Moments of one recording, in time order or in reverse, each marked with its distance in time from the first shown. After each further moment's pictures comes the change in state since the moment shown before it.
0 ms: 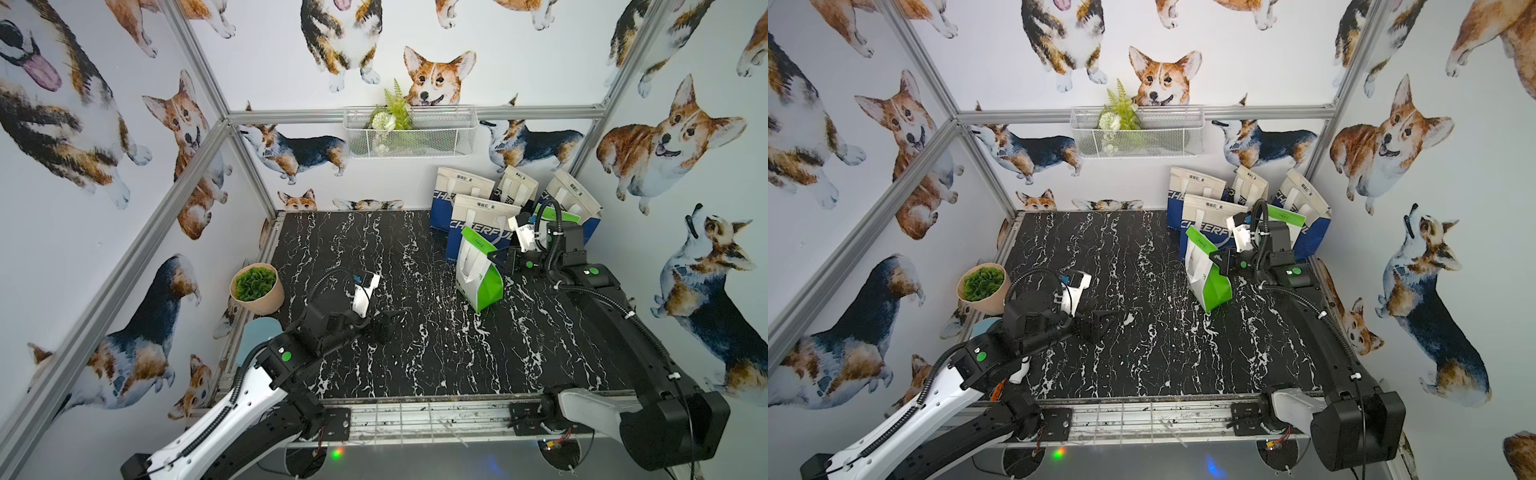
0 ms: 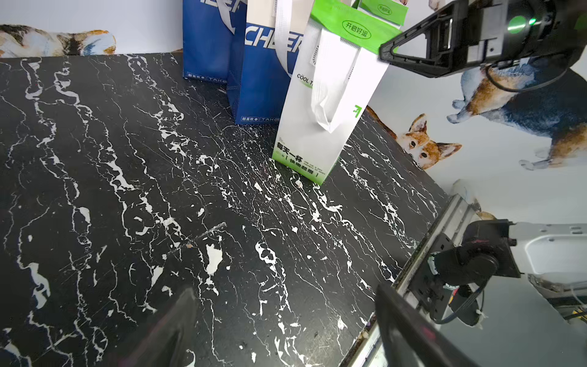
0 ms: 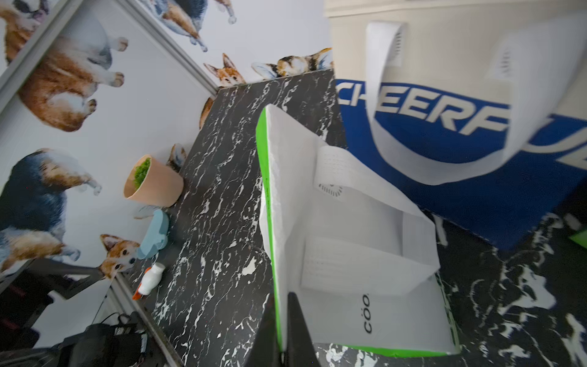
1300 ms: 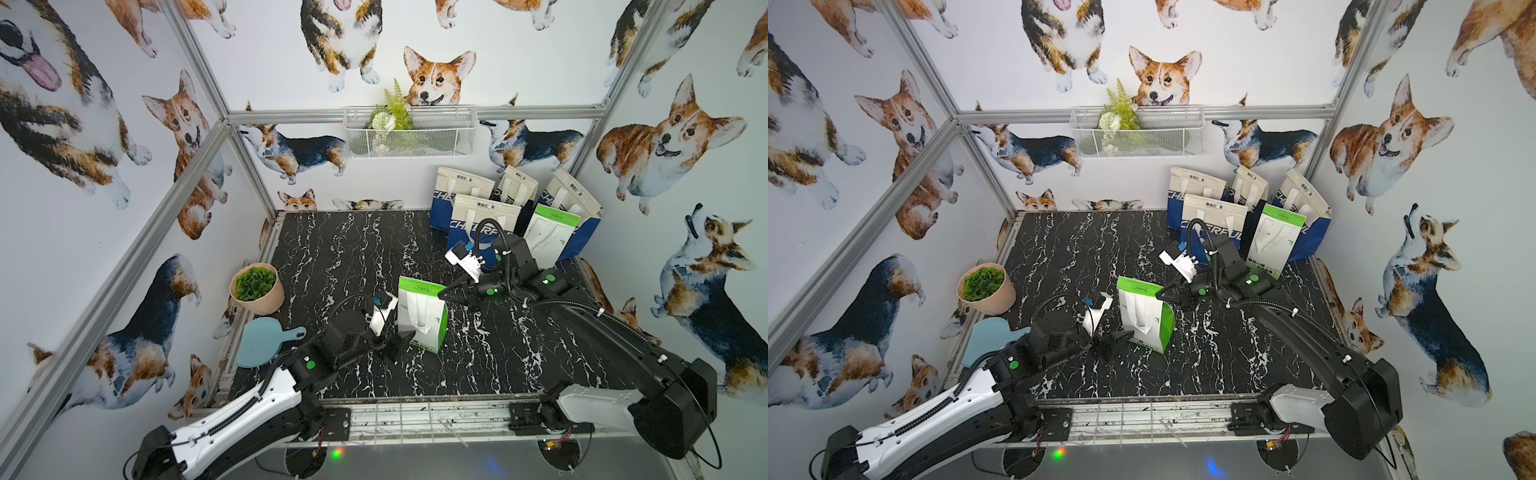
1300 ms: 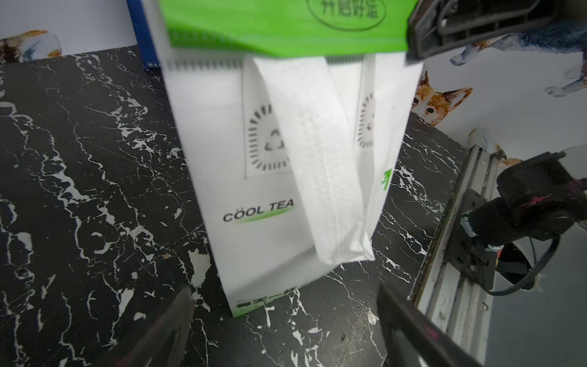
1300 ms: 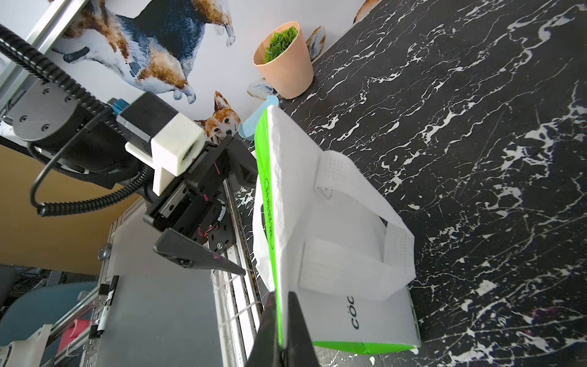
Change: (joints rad) left arm -0.107 0.024 -0.280 0.325 -0.050 0.130; right arm 0.397 0.071 -0.022 0.009 -0.175 -0.211
